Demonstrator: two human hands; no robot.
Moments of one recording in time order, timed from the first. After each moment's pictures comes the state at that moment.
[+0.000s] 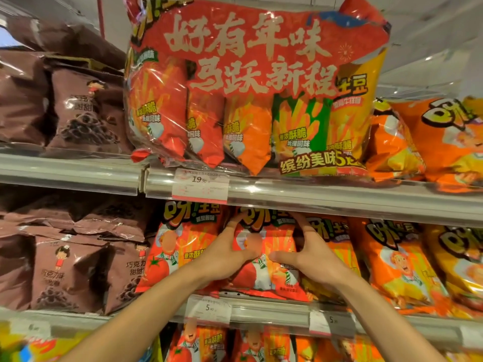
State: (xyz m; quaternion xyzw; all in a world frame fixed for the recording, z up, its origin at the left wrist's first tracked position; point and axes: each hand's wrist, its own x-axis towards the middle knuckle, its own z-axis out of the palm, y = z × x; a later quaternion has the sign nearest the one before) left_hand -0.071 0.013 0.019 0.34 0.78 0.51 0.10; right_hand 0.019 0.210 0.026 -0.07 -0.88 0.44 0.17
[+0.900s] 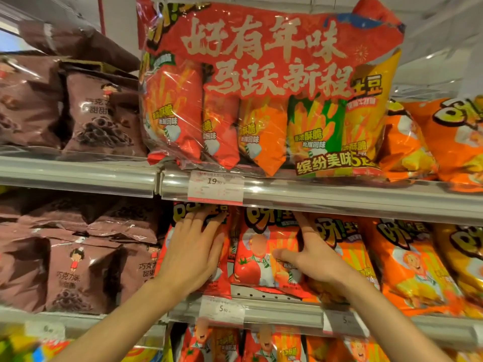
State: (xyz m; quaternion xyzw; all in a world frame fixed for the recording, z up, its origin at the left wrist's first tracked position) left_hand -0.098 -0.049 0.003 0.35 0.84 0.20 -0.35; right_hand 0.016 0.185 0.037 -0.14 -0.92 0.35 0.14
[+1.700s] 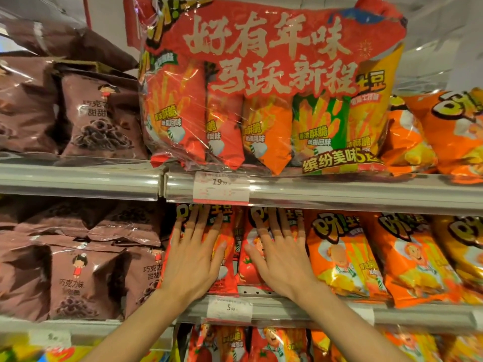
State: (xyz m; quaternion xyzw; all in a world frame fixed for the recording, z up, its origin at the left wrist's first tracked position) left_hand -0.115 -0.061 -0.018 0.33 0.87 0.13 -0.34; right_hand -0.024 0.126 -0.003 -0.10 -0.96 -0.05 0.24
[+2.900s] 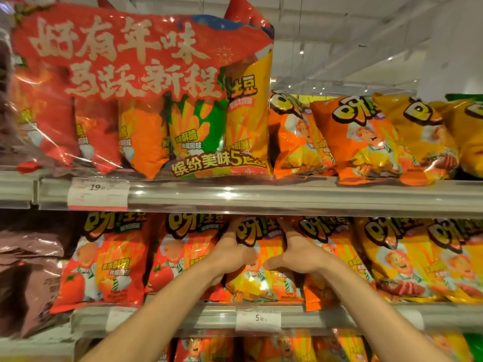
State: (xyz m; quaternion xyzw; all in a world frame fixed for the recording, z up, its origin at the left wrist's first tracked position) left_hand -0.014 0.165 0.029 0.29 0.76 0.55 0.16; right_hand 0.068 0.327 0.041 -0.20 -0.93 0.32 0.05
